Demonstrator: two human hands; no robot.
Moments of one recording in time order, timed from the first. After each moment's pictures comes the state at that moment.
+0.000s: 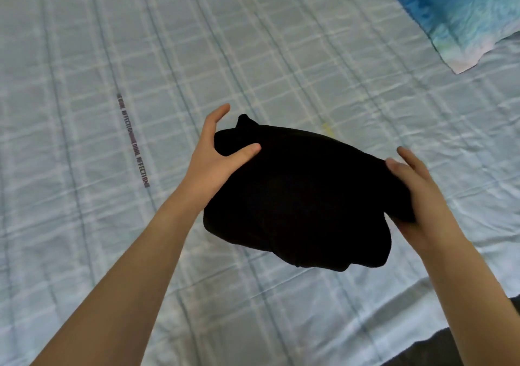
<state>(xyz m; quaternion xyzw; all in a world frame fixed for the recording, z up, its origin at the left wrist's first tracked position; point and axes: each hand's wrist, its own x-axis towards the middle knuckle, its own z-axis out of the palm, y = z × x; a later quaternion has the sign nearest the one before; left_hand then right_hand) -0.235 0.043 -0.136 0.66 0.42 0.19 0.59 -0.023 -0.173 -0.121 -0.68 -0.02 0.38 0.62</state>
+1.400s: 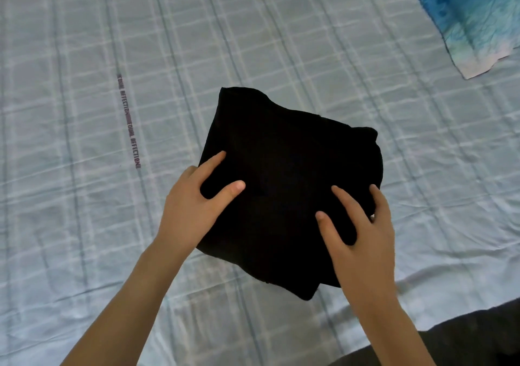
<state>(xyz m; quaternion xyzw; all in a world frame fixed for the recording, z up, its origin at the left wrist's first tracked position) -0.261 -0.033 -0.131 0.71 0.54 0.12 0.43 -0.086 -0.211 -0.134 -0.87 -0.29 0.22 0.33</state>
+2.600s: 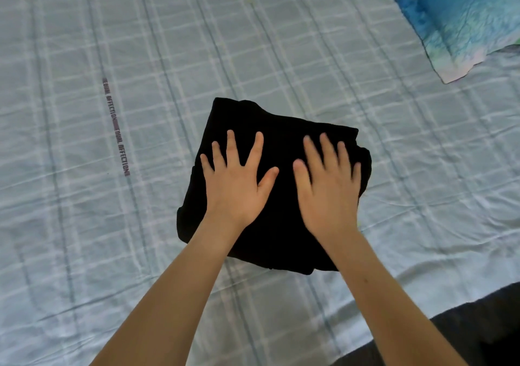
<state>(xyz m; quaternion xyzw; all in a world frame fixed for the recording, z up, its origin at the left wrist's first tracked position) -0.189 -0.027 -0.170 0.87 0.46 -0.03 0.17 -0.065 -0.124 -0.153 -0.89 -0.41 0.09 0.18</state>
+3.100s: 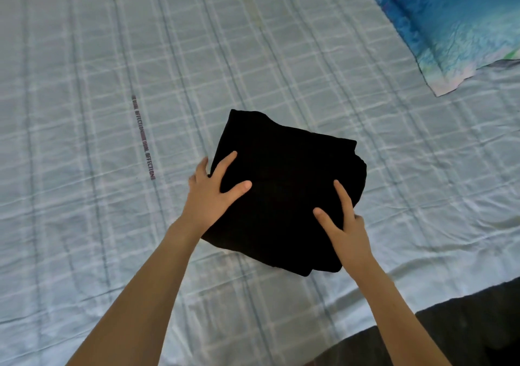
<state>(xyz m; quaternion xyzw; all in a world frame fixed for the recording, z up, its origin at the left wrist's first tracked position) -0.257 0.000 -0.149 0.75 0.51 0.01 0.43 -0.060 -0.206 -0.151 -0.83 -0.21 0.37 0.36</state>
